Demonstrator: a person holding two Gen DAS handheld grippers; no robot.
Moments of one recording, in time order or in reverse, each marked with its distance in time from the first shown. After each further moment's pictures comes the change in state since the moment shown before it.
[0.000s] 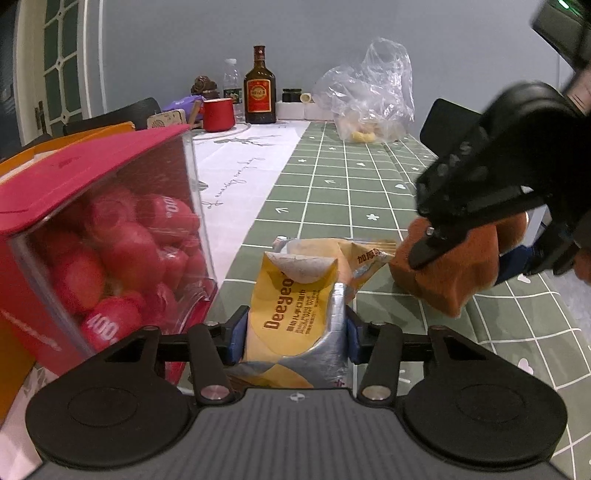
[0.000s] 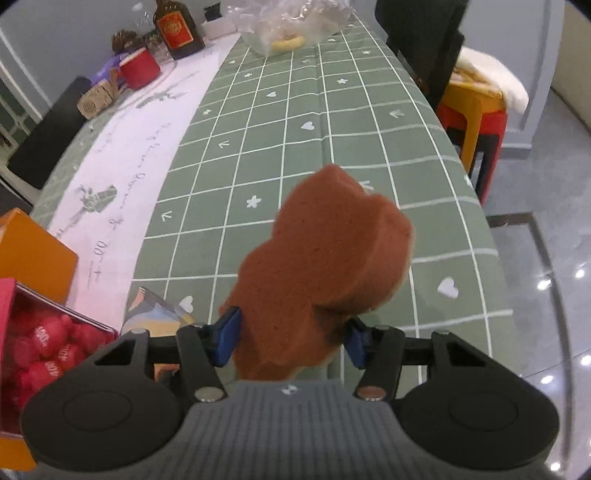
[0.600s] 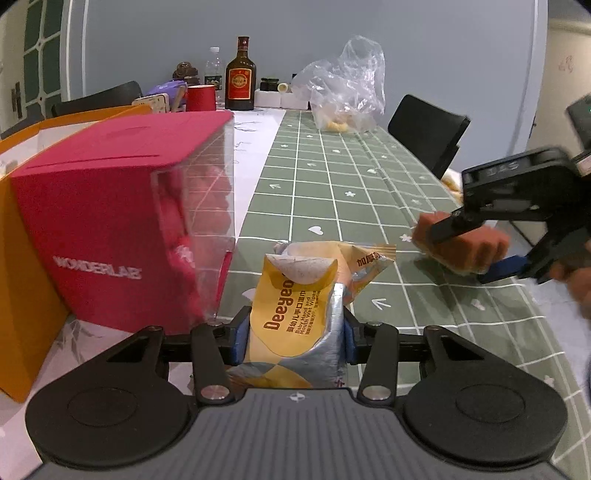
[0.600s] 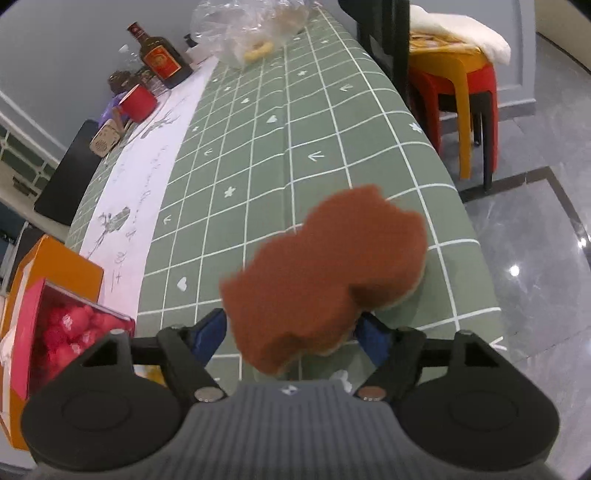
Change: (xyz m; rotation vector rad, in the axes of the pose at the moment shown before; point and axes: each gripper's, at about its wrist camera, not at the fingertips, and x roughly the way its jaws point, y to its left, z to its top) left arm -0.050 0.041 -0.017 -0.008 0.051 -0.159; right arm -0.016 -0.055 -0.028 0.166 -0.010 0.129
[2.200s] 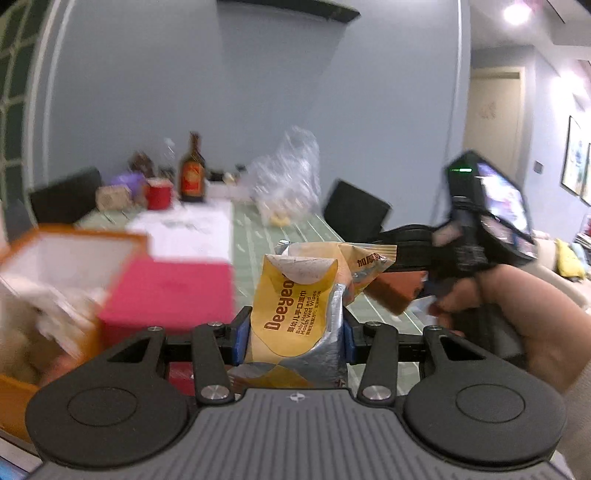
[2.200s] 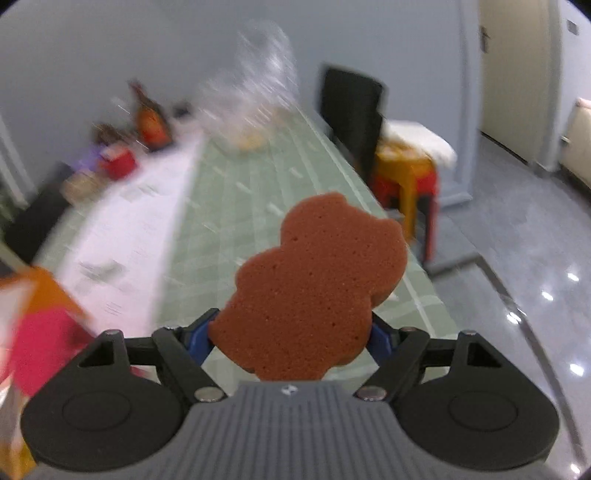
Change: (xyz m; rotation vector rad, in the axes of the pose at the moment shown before) left arm -0.128 0.041 0.036 0.091 -0.264 -0.179; right arm -0.081 0.115 -0.053 -0.158 -0.380 -0.187
